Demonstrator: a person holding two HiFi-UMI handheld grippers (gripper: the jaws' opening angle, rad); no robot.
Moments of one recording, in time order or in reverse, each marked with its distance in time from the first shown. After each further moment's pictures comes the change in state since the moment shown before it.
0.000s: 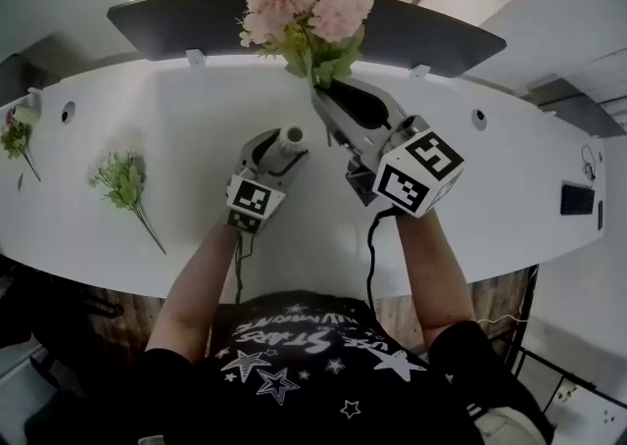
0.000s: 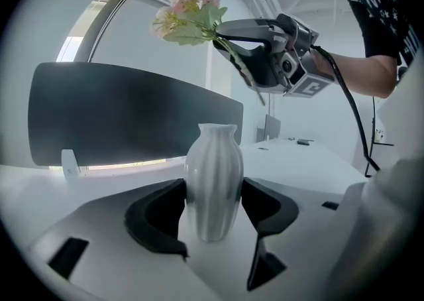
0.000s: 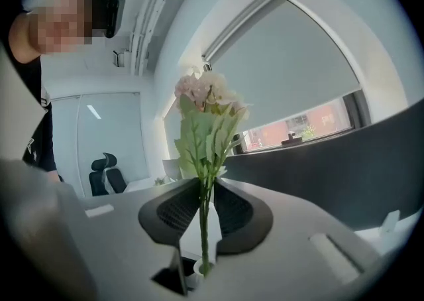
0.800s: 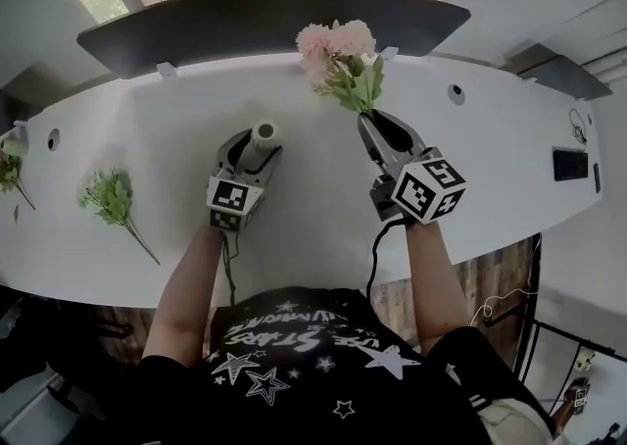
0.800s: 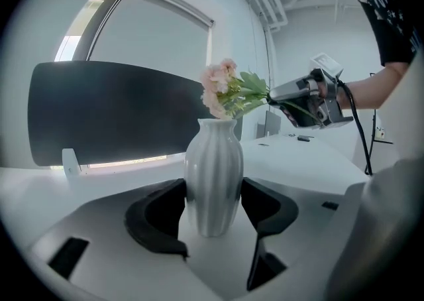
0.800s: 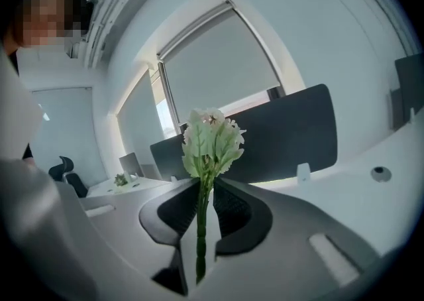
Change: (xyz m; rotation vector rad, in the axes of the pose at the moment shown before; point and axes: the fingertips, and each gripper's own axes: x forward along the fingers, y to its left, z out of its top) left arm 0.002 0.003 -0.007 0.004 0.034 0.013; right arm -0.128 -0.083 -0.079 0.167 0.047 -0.395
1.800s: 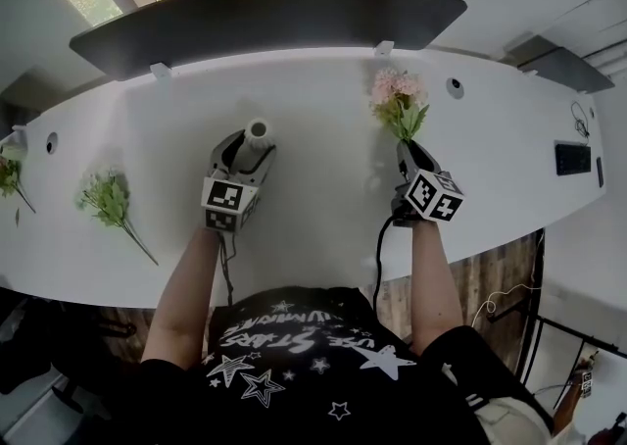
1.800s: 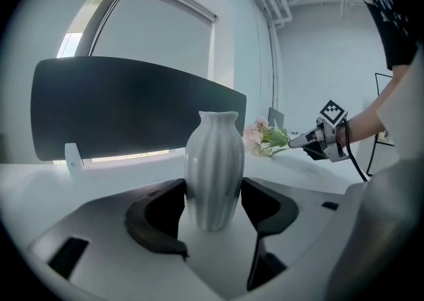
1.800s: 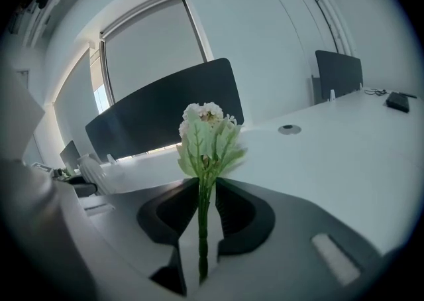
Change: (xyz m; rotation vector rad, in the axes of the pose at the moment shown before) left arm 0.000 0.000 -0.009 -0.023 0.041 0.019; right arm -0.076 -0.151 -0.113 0.156 0.105 -0.470
